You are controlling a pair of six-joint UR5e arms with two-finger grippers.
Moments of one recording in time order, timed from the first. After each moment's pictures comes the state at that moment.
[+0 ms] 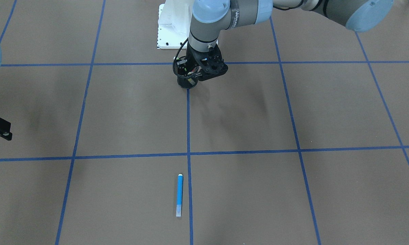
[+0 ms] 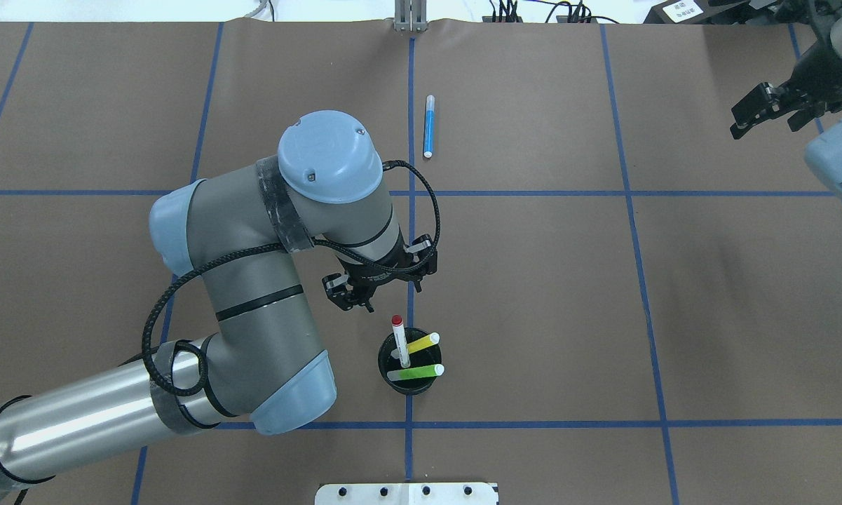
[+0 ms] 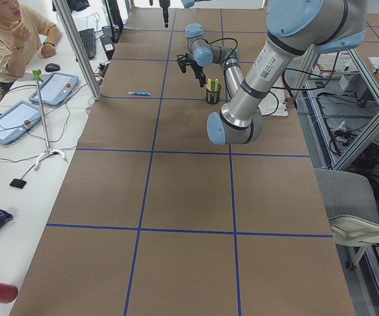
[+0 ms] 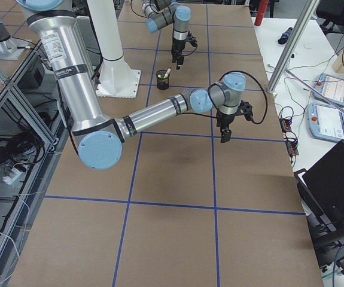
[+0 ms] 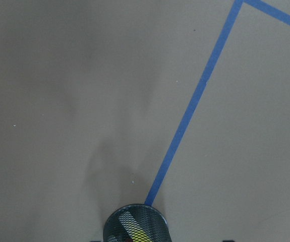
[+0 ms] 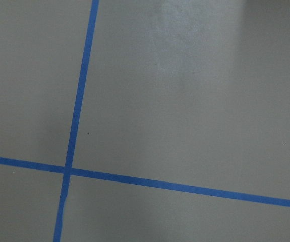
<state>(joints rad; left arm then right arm) -0.51 -2.38 -1.73 -1.44 -2.06 -1.62 1.21 -1.25 1.66 -1.63 2.26 0.36</state>
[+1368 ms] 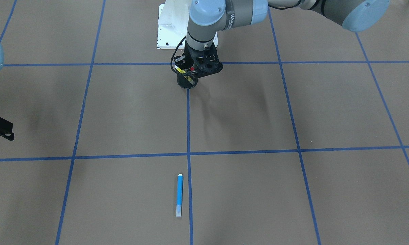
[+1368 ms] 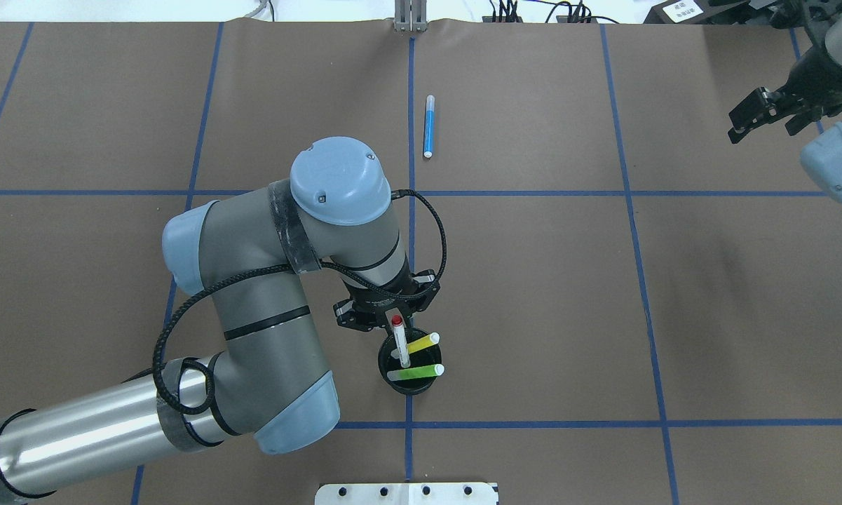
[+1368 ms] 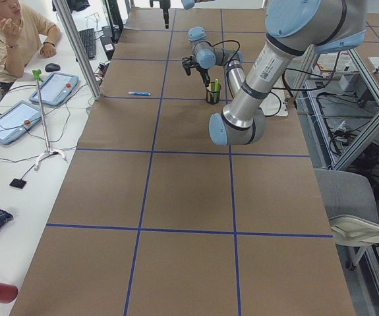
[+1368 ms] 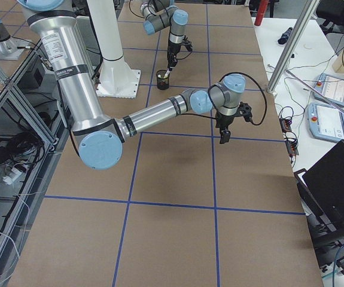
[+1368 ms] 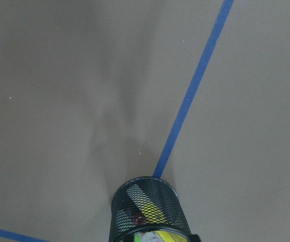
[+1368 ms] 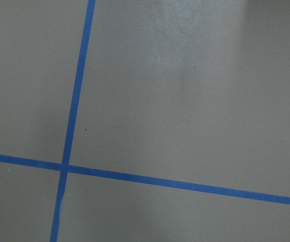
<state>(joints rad) -0.47 -2.37 -1.72 -1.44 -2.10 -1.60 1.20 -1.25 1.66 -1.63 2.26 0.36</state>
